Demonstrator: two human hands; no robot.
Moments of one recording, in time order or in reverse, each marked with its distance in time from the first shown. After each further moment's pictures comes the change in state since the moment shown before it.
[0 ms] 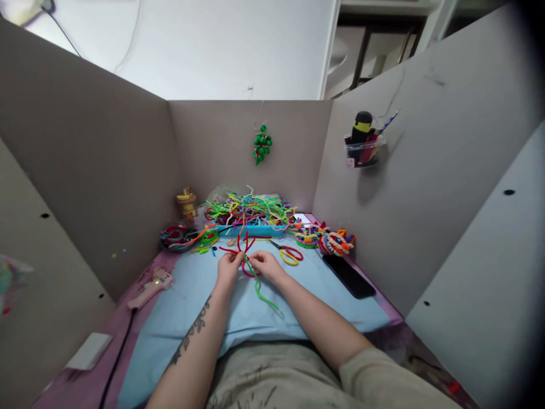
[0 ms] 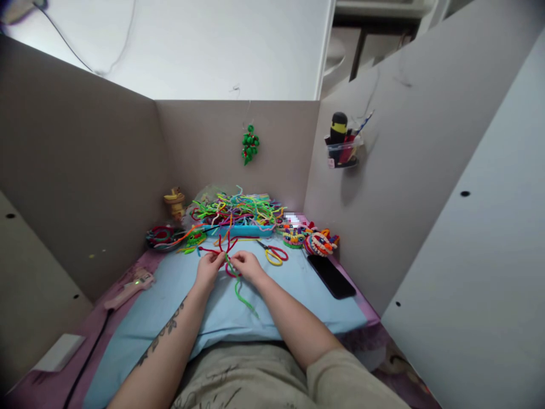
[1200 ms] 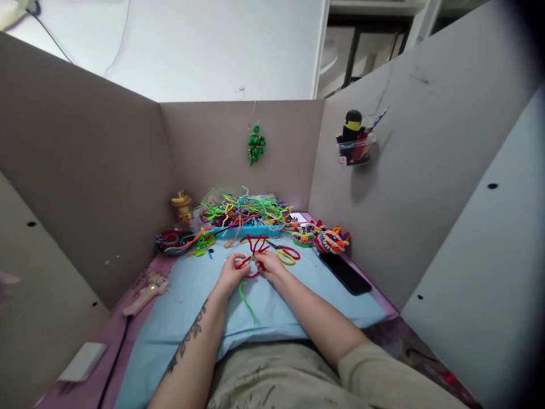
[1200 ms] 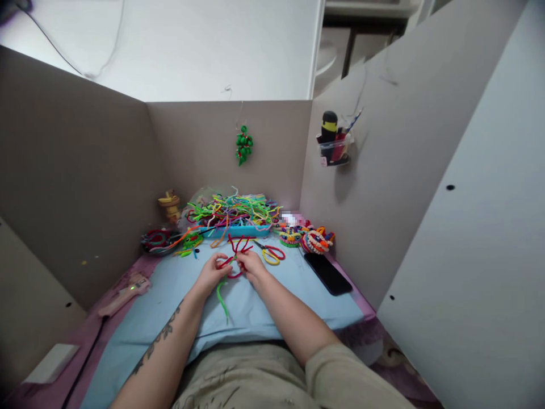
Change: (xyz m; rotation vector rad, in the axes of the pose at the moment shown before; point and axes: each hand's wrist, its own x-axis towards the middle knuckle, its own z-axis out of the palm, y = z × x) left_hand -0.016 0.005 0.005 0.100 -0.257 -0.093; right_hand 0.007 -0.006 -0.005 0.481 0.229 0.410
